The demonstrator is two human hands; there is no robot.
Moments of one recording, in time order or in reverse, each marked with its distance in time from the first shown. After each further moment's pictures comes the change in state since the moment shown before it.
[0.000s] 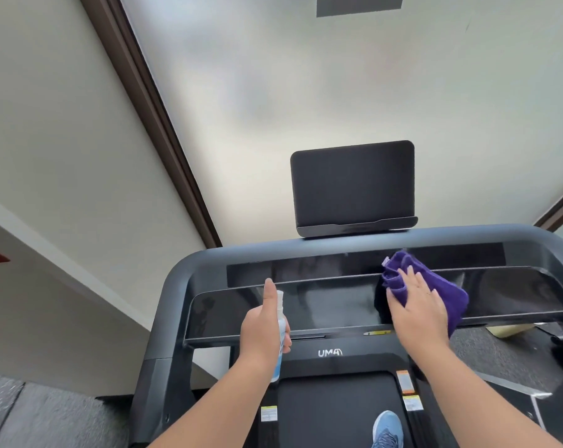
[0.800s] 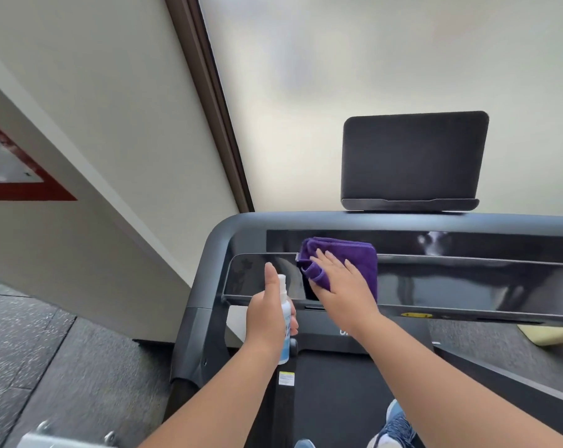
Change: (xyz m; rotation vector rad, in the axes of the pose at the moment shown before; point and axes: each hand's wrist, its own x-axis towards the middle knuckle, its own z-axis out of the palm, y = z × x) left_hand -0.008 -0.035 -0.050 -0.127 0.102 -0.010; right_hand -0.046 -0.141 0.079 0.065 -0.391 -0.560
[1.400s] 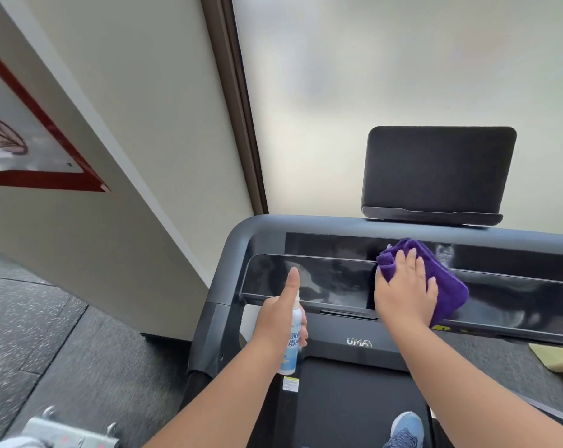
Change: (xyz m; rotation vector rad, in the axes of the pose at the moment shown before) left_hand -0.003 0.004 -0.026 0.086 -0.132 -0.112; right_hand -0.006 0.029 -0.023 -0.208 0.271 0.555
